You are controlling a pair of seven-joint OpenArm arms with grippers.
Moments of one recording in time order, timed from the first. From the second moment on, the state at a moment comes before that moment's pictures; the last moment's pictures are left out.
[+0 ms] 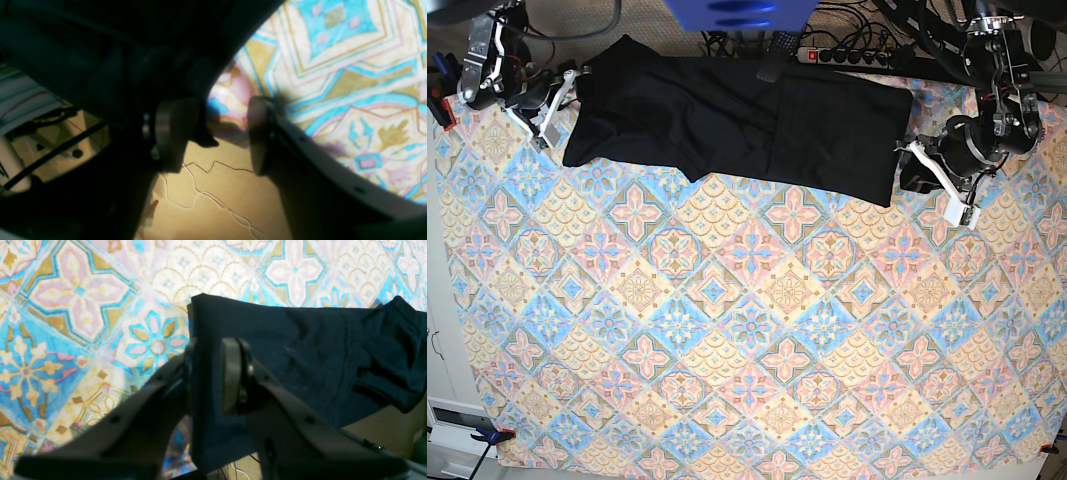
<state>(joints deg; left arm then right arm) 19.1 -18.9 -19.2 104.5 -39.2 -23.6 61.1 -25.7 18.1 22.0 87.5 29.1 41.1 -63.6</state>
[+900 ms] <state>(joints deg) 19.1 -18.9 -19.2 104.5 -39.2 -23.6 61.1 -25.1 17.6 18.5 86.9 40.6 41.1 -64.3</state>
